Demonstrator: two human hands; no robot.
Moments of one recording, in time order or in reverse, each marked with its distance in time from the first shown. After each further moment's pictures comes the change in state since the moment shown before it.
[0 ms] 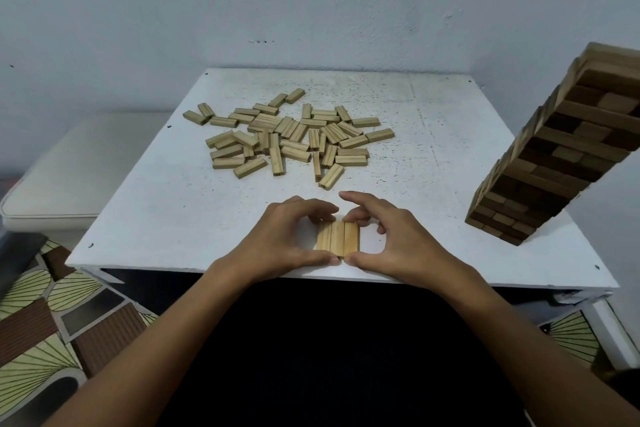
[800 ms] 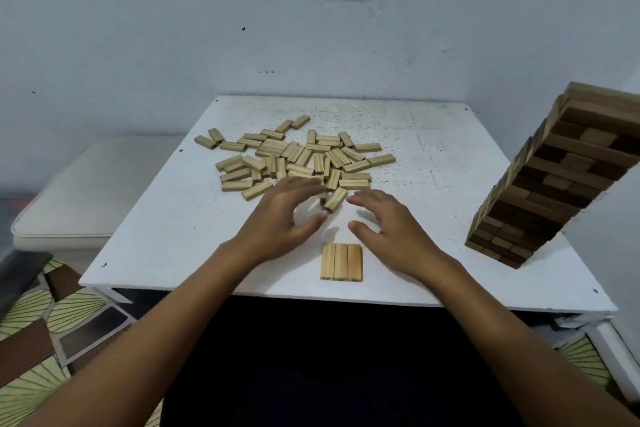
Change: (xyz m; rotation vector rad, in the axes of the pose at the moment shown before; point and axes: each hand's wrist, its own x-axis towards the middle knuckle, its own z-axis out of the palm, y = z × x) left_hand 0.034 -0.019 -0.019 0.229 0.224 0.128; right_hand 0.036 -0.004 -0.005 -0.110 0.195 -0.034
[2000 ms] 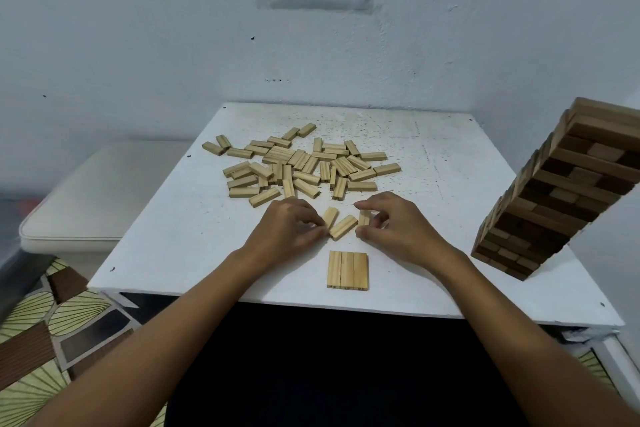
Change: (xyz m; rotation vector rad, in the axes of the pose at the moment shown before) left_hand -0.002 0.000 0.006 -0.089 0.067 -0.079; right_hand 0.021 0.009 -0.008 0.034 -0.031 0.093
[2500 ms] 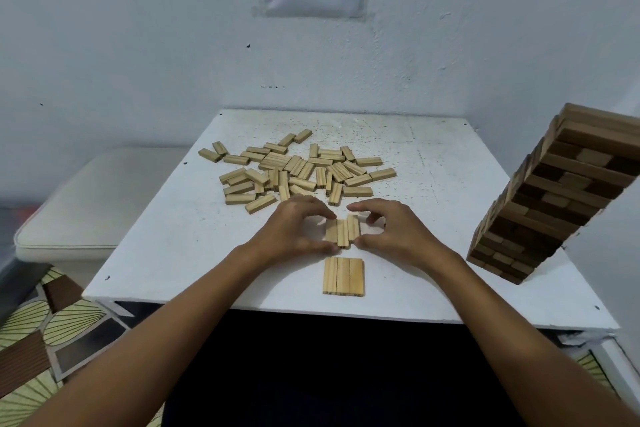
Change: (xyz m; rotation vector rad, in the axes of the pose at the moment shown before) left_hand 0.020 -0.002 0.001 0.020 -0.201 -0.003; right_hand 0.000 0.001 -0.004 0.112 -0.019 0.004
